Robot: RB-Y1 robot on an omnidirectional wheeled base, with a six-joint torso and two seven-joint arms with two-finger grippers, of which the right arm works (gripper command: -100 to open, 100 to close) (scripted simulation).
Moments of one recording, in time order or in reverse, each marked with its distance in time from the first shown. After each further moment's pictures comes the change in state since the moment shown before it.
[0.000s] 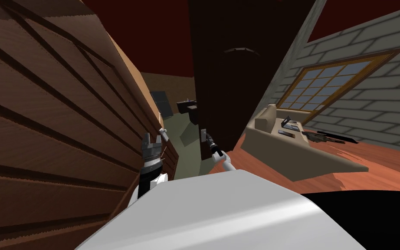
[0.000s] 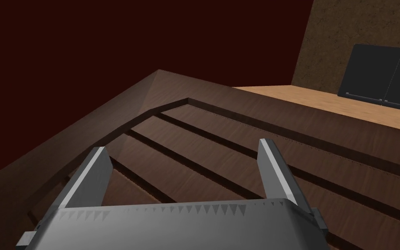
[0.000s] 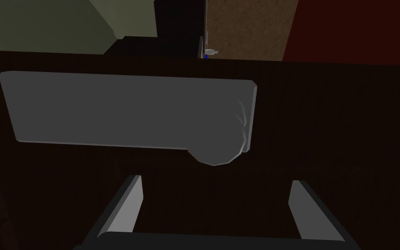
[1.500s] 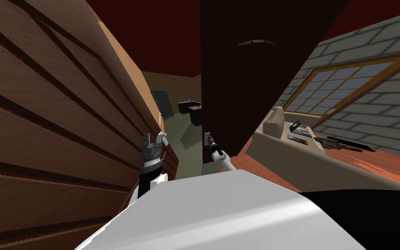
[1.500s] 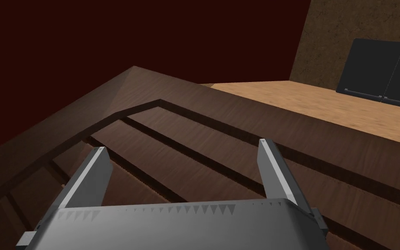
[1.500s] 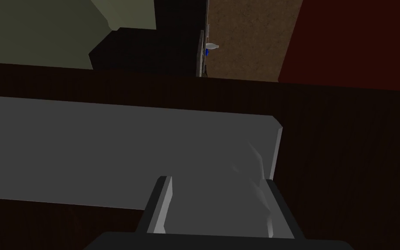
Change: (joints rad) arm -0.038 0.018 -0.046 0.067 -0.026 -0.021 0.051
